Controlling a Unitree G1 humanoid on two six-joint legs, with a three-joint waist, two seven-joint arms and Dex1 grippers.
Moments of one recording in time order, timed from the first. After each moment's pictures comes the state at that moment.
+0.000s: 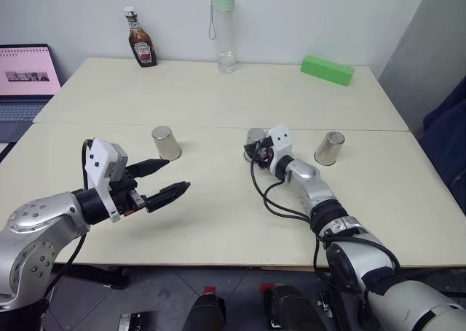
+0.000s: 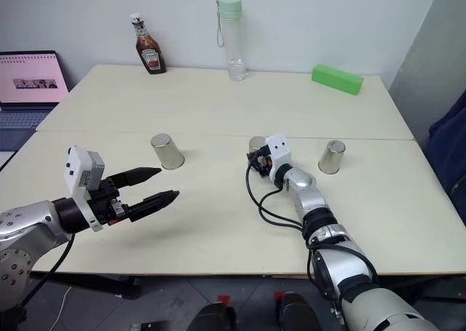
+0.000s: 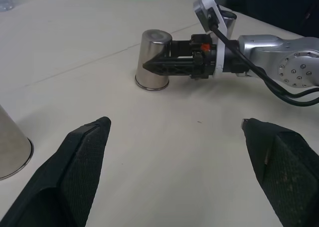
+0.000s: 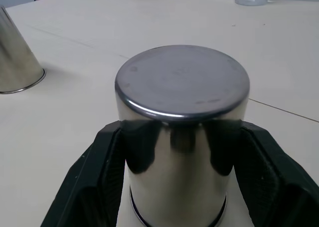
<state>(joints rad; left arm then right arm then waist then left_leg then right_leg) -0.05 0.81 0.42 -0.48 -0.76 0.77 -0.80 -0.89 -0.03 0.05 0.97 0.10 -0.12 0.43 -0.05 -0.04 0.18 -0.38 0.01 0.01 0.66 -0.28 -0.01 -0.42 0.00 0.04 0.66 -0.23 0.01</state>
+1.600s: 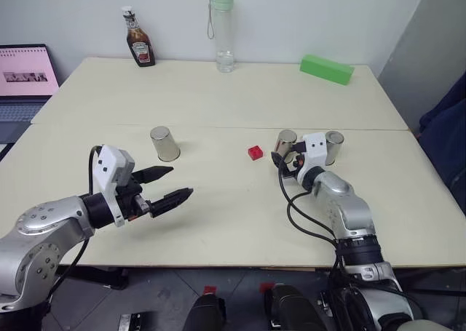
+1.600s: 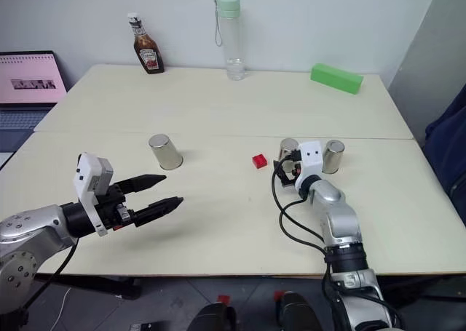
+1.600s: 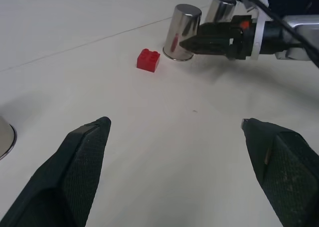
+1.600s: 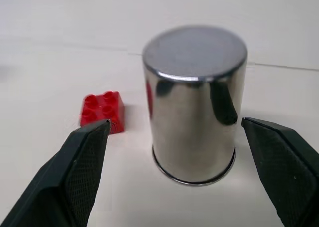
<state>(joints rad) -0.01 0.81 0.38 -0.49 -0.77 0.77 -0.79 -0.45 -0.12 -0.01 -0.03 0.17 0.58 0.26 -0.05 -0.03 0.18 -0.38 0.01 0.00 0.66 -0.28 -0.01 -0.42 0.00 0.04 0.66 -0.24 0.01</state>
